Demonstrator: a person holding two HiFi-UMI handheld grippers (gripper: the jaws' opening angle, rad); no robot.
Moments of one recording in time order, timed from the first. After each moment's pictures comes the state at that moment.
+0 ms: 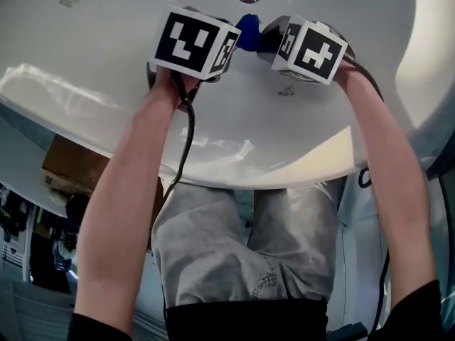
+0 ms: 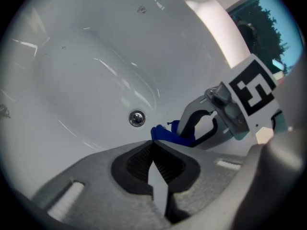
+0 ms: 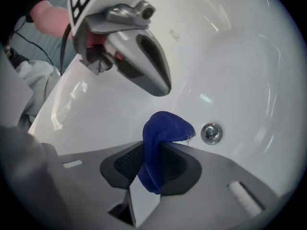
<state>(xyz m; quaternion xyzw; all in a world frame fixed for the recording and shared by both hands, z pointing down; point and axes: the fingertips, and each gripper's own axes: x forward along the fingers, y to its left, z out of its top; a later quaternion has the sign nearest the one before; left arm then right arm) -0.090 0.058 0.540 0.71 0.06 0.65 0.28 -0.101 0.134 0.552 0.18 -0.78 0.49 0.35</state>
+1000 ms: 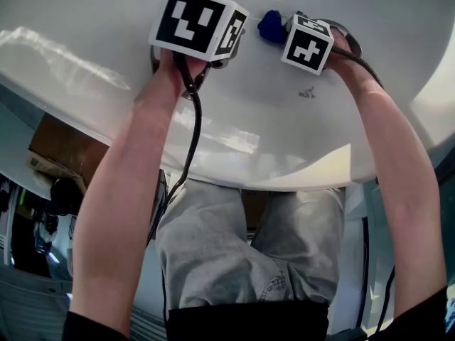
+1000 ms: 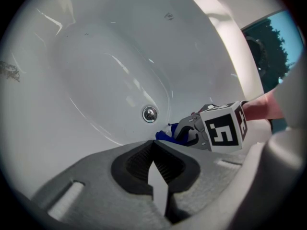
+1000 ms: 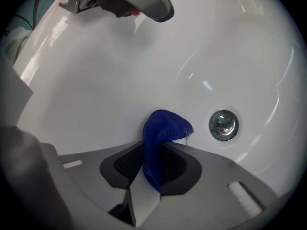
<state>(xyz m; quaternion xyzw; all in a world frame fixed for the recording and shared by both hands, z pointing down) -0.129 0.027 0.557 0.70 0.01 0.63 0.33 -0.121 0.153 0.636 0.11 -0.74 0.44 0.50</state>
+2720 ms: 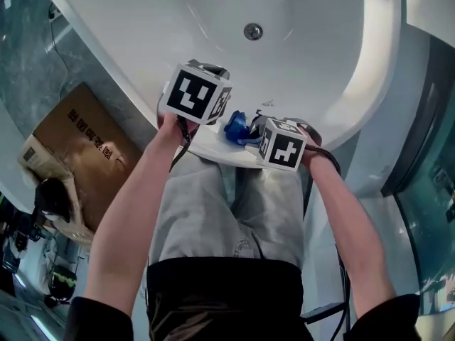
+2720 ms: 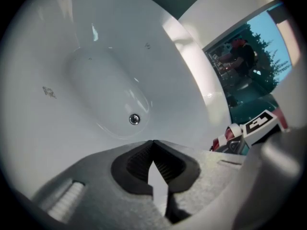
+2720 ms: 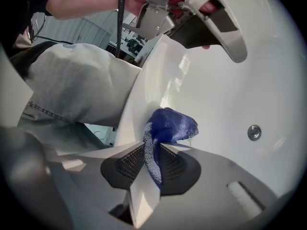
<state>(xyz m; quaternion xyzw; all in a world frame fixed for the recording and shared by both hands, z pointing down) -0.129 0.060 0.398 0.73 -0.01 0.60 0.34 -0.198 0.232 0.371 0.02 -0.79 0.49 0.37</state>
